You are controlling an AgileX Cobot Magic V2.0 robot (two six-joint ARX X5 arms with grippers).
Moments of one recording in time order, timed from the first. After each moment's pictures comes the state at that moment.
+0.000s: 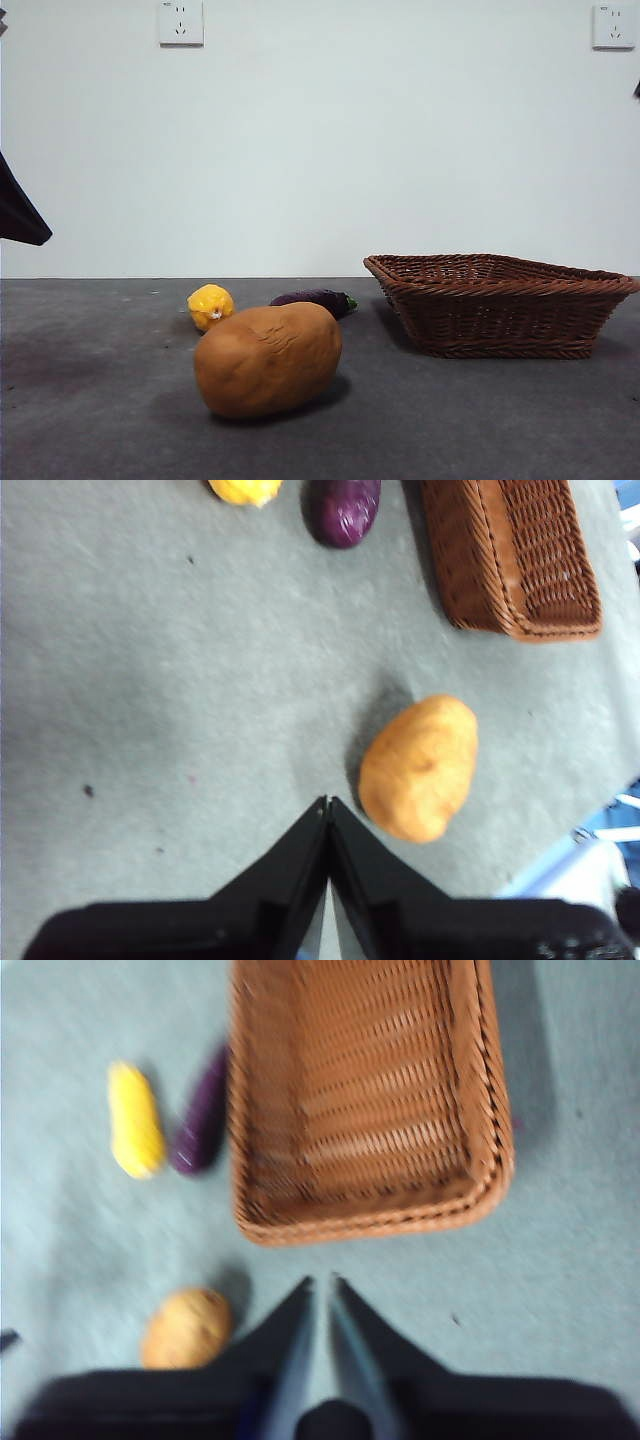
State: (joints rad) left arm -0.12 0.97 0.55 -0.46 0.64 -0.31; right arm 0.02 1.06 1.02 -0.90 -0.45 0.32
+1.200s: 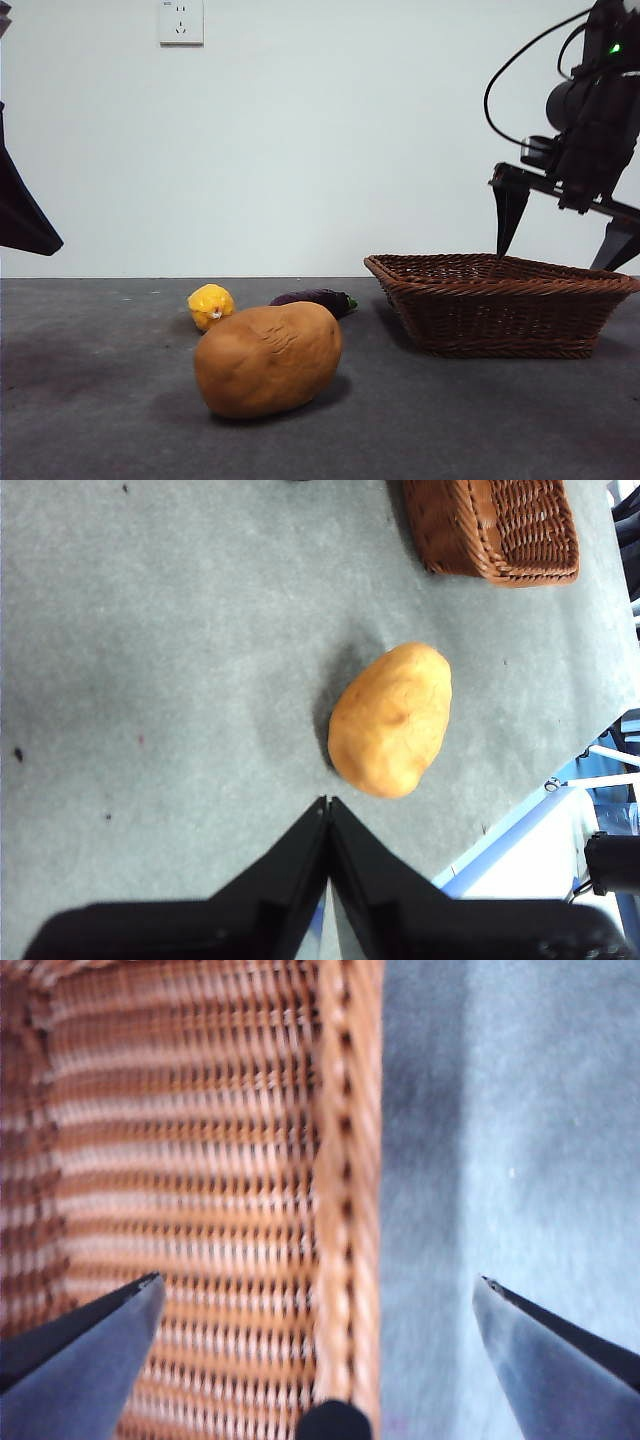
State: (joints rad) left arm -0.17 1.00 0.55 -0.50 0.68 -0.30; right arm 0.02 2.08 1.74 -0.99 -0.32 0.08
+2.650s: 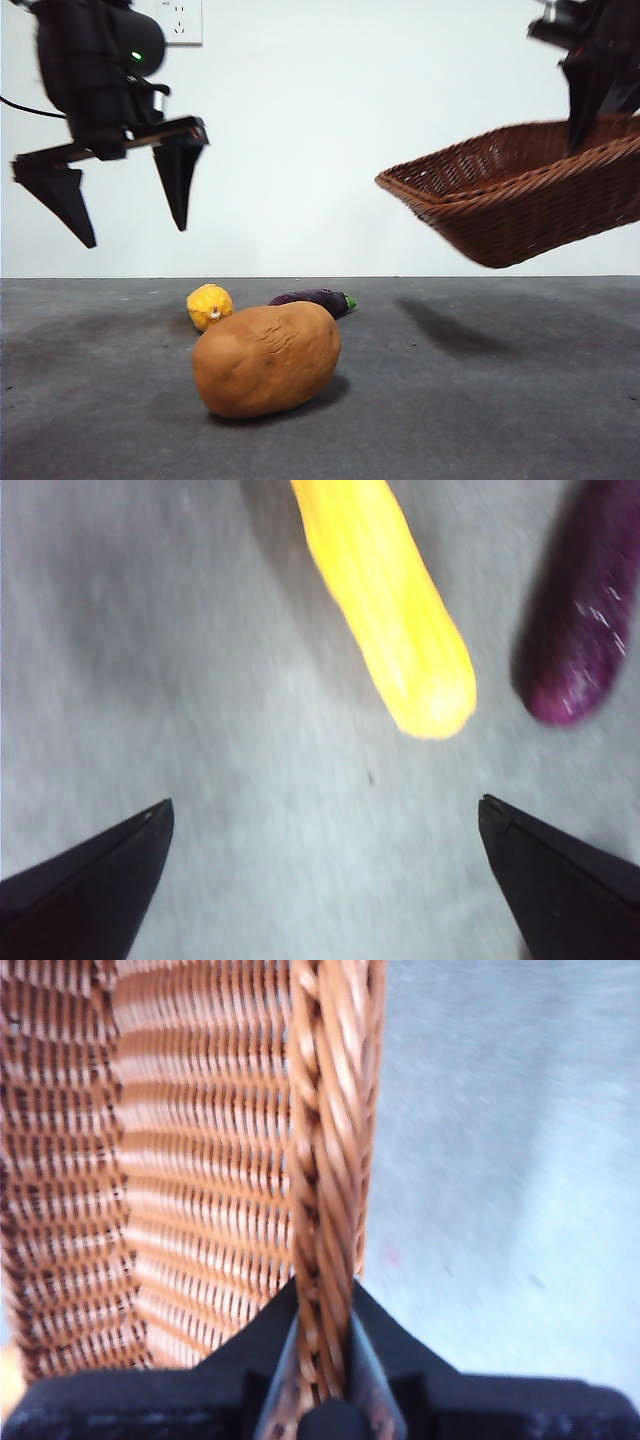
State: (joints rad) left arm -0.26 1.89 1.66 -1.08 0.11 -0.17; right arm 0.02 1.75 1.78 -1.27 -0.28 -0.05
